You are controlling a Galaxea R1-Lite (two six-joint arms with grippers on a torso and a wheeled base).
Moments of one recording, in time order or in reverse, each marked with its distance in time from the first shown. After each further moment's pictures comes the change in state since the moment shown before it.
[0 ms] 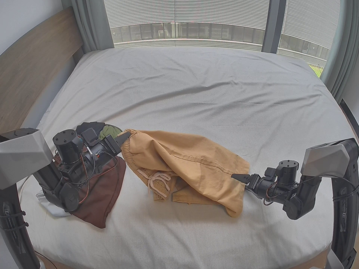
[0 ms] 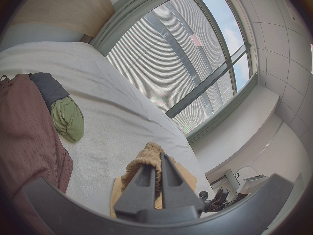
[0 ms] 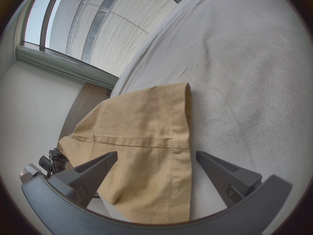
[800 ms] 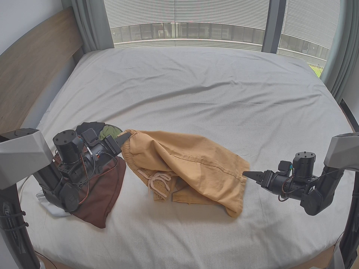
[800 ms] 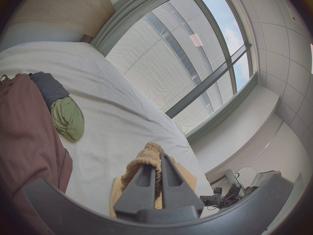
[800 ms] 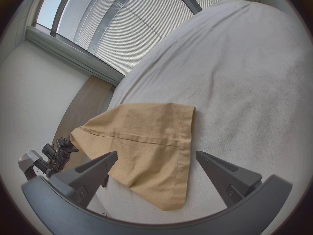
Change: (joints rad) left arm -0.002 0.000 0.003 -0.001 0.001 0.000; right arm -0.038 -0.249 0.149 0.129 0.005 -0.168
